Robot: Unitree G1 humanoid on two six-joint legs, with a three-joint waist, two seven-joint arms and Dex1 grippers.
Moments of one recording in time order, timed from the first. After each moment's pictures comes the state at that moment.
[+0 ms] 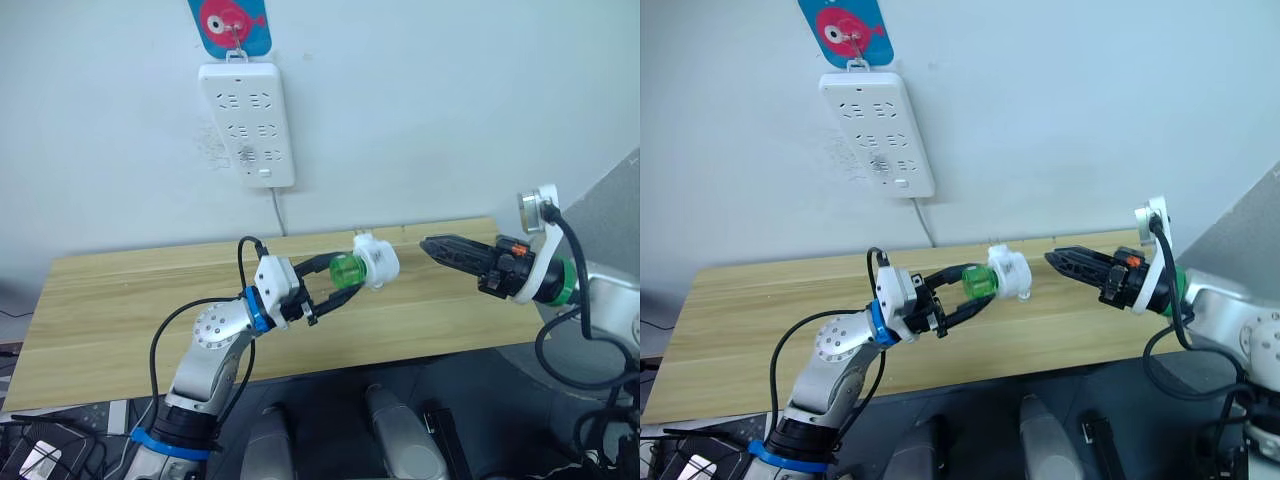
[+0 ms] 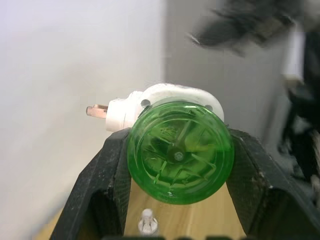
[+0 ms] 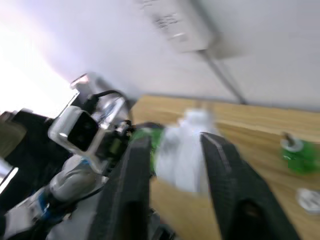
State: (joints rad) left arm -0.20 0.31 -0.13 -0.17 -0.40 0.04 -0.80; right arm -0.27 -0.69 -0.32 -0.40 1.45 1.06 0.29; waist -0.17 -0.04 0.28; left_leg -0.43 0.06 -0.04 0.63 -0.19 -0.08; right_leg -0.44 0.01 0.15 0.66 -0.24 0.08
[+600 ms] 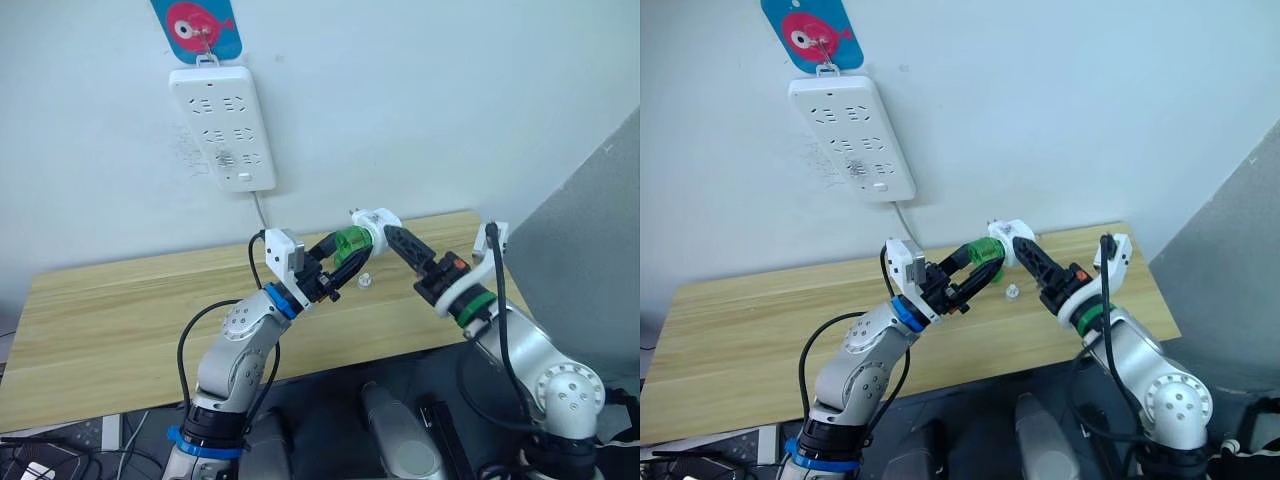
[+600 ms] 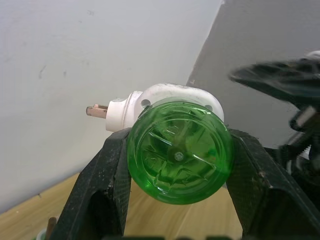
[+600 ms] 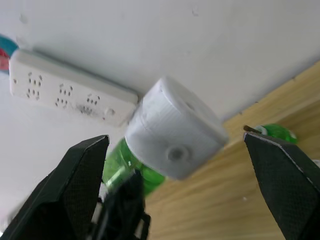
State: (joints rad) left arm -0.23 0.15 -0.11 -0.25 -0.49 0.28 -0.58; right arm -0.19 -0.16 -0.10 -0.58 1.55 0.70 -0.48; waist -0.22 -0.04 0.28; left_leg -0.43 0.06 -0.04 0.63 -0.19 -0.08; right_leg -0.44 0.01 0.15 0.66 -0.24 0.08
